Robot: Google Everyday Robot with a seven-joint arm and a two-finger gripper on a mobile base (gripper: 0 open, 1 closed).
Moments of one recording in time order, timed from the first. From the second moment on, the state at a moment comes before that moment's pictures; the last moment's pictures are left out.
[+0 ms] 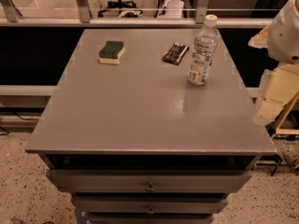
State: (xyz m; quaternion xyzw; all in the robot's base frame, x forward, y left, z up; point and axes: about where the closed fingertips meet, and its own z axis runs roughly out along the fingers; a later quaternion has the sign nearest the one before) arm 0.438 -0.217 0.977 -0.60 0.78 -0.04 0.16
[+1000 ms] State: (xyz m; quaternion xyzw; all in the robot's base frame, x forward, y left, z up) arm 0.511 -0.234 0.971 -0.61 0.77 -0.05 0.20
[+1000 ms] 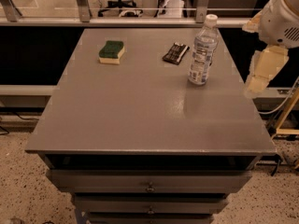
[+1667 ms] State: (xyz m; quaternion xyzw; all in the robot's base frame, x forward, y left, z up) arm 0.579 -0.255 1.000 -0.59 0.76 -0.03 0.28
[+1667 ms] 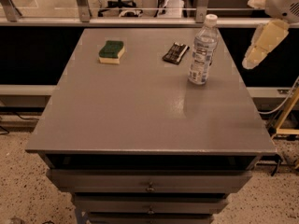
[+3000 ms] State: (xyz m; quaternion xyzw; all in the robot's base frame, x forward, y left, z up) arm 0.586 -0.250 0.926 -0.51 0.72 0.21 0.41
